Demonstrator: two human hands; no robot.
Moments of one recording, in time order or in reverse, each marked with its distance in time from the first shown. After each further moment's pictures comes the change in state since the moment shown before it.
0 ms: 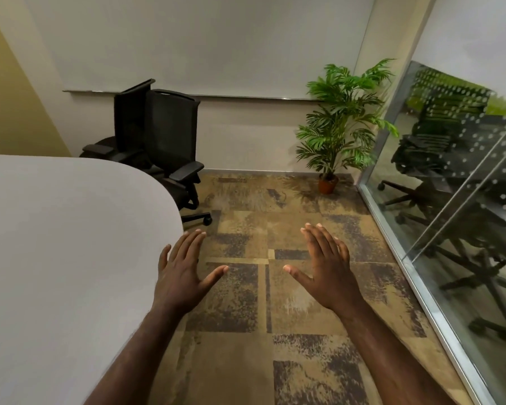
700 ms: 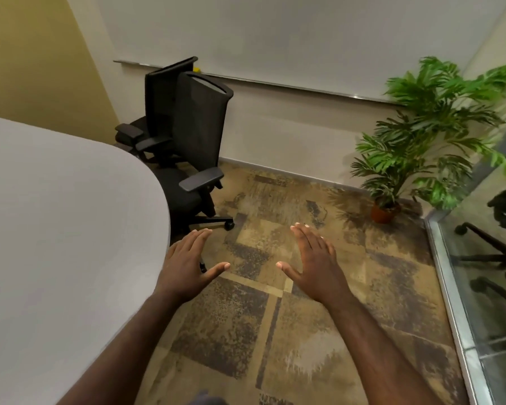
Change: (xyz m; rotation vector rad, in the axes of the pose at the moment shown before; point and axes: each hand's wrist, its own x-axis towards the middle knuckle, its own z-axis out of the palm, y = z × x) left_hand 0.276 -0.018 0.136 0.012 -0.094 -0.297; right_hand 0.338 0.147 0.115 0.144 -0.209 -0.232
